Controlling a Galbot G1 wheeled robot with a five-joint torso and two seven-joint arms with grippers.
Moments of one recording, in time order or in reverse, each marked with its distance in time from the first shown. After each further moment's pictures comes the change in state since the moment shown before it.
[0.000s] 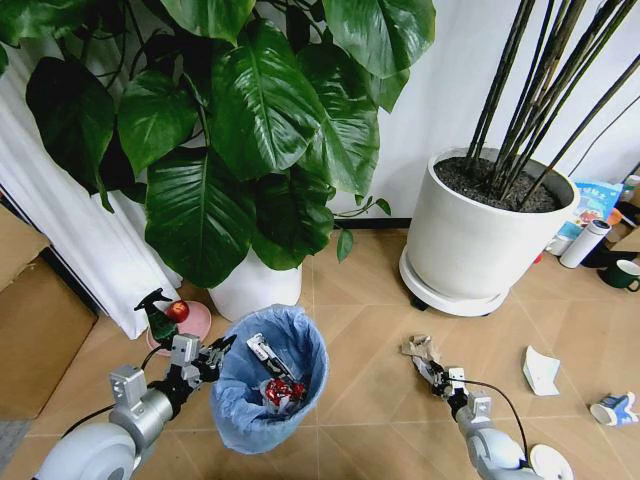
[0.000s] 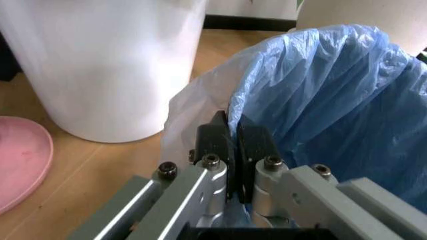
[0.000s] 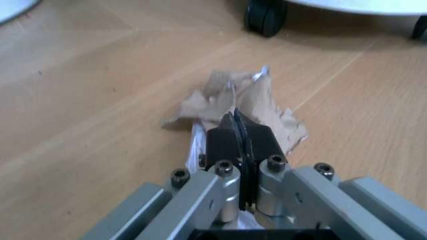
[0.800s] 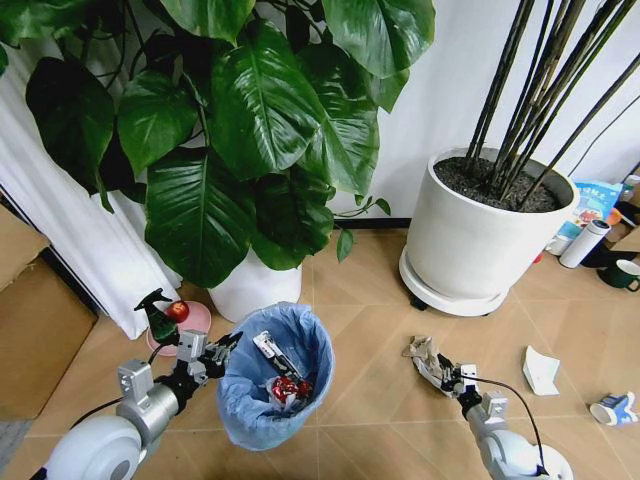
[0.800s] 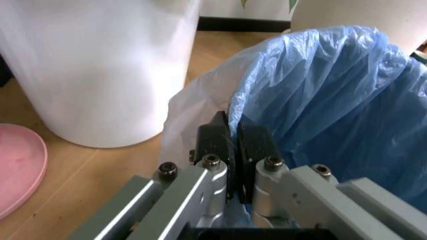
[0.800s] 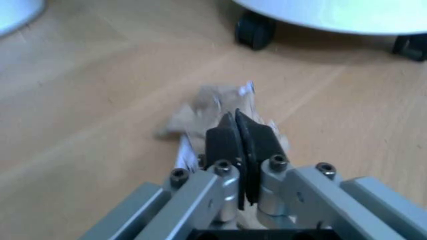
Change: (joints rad) left arm -0.014 0.020 0.009 -0.007 -0.014 0.003 -0.002; right arm -0.022 -0.018 0.025 0.034 -0.001 -0.014 -0.010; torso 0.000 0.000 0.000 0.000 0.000
